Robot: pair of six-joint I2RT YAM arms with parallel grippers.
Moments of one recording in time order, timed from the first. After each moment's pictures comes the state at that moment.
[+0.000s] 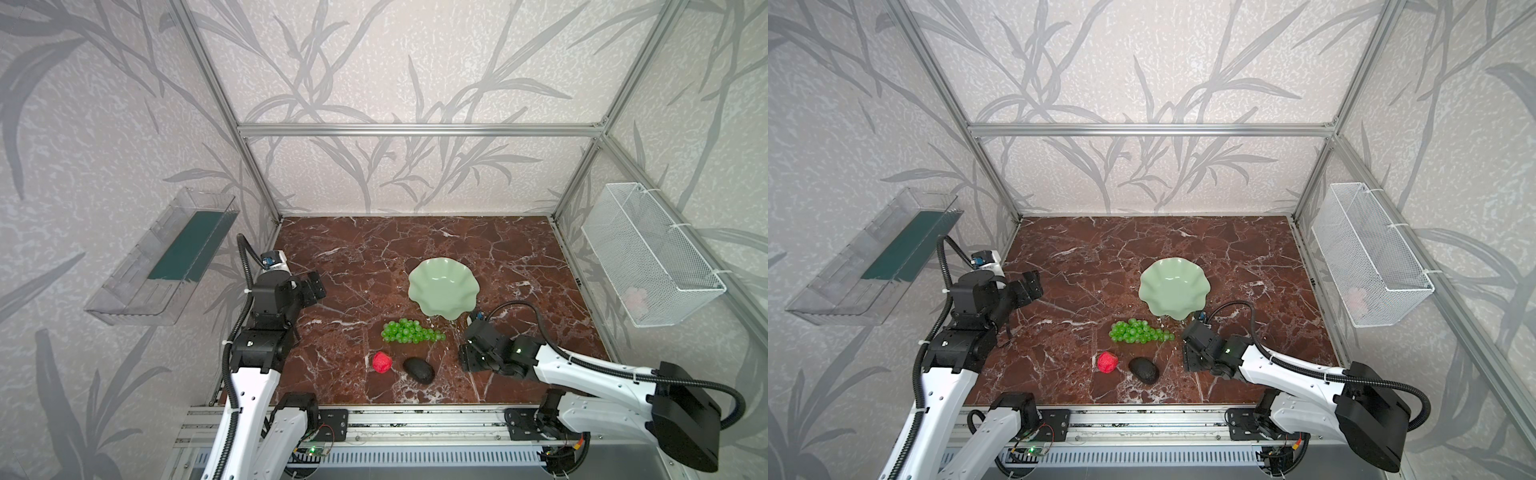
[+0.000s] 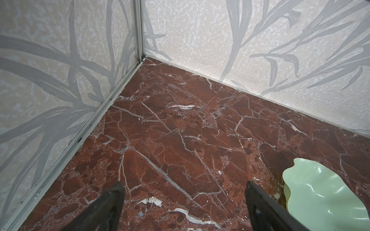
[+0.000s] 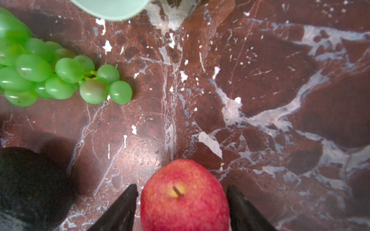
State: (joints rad) left arm -0.02 0.73 0.85 -0.60 -0.15 -0.32; right arm 0.92 1.13 0.51 -0.50 0.16 0.78
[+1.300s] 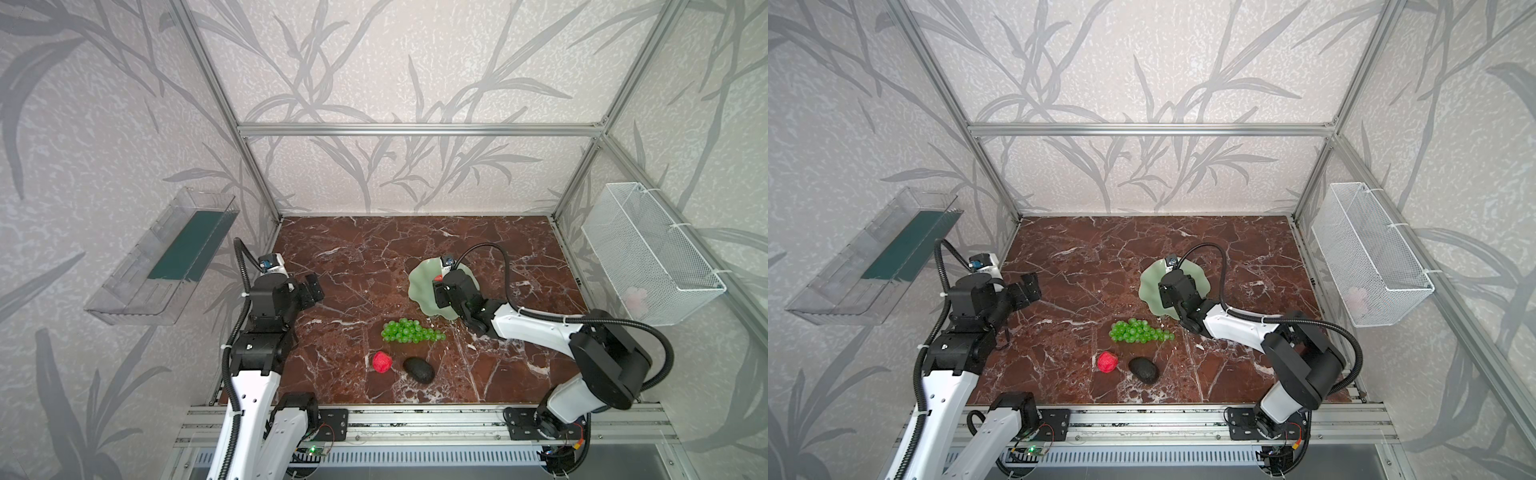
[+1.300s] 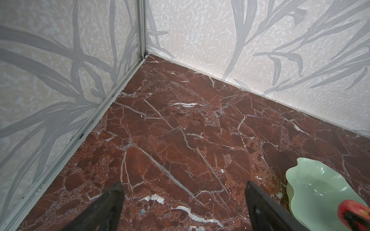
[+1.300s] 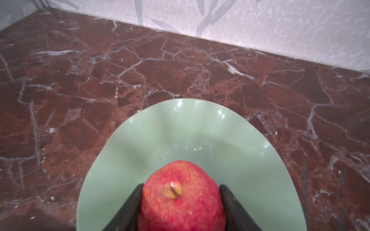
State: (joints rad) left arm 0.03 0.71 0.83 -0.60 -0.12 -0.32; right arm 0.74 1.62 0.84 0.18 0.40 0.23
